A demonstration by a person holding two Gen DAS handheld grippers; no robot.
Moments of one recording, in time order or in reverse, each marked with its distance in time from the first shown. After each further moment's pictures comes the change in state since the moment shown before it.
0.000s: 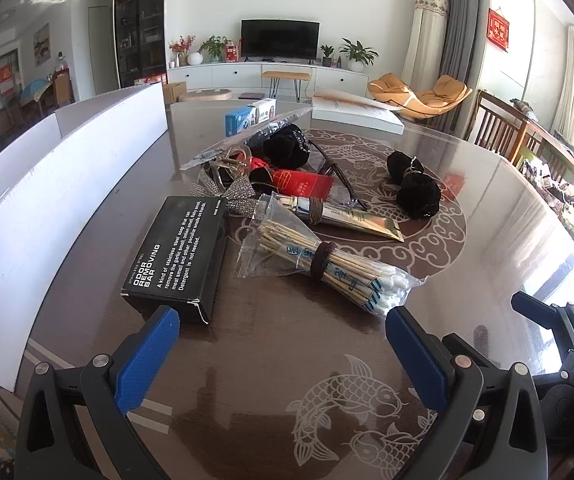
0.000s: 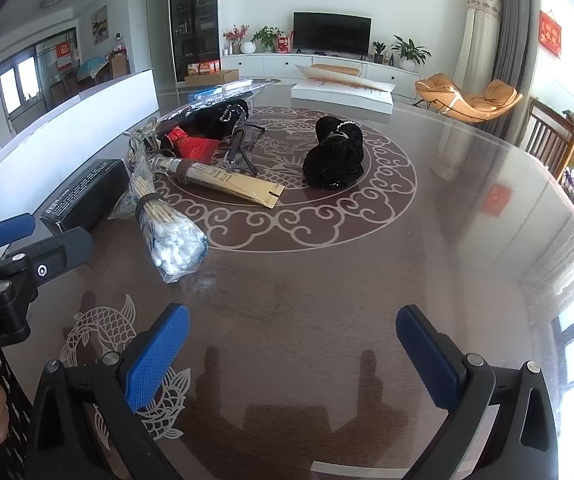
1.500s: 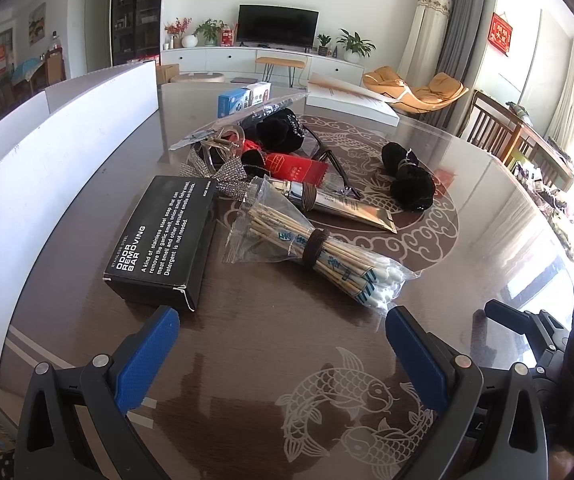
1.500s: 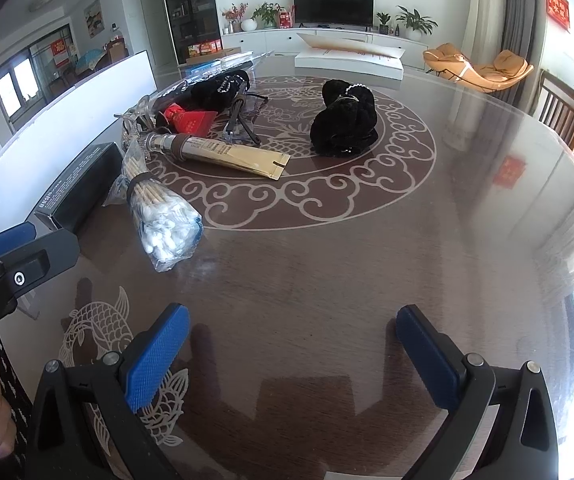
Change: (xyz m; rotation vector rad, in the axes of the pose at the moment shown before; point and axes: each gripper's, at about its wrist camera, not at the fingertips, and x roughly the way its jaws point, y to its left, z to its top) left arm 0.006 0.004 -0.002 -0.035 0.052 -0.061; right arm 0.022 -0.002 0.002 0.047 0.097 0.055
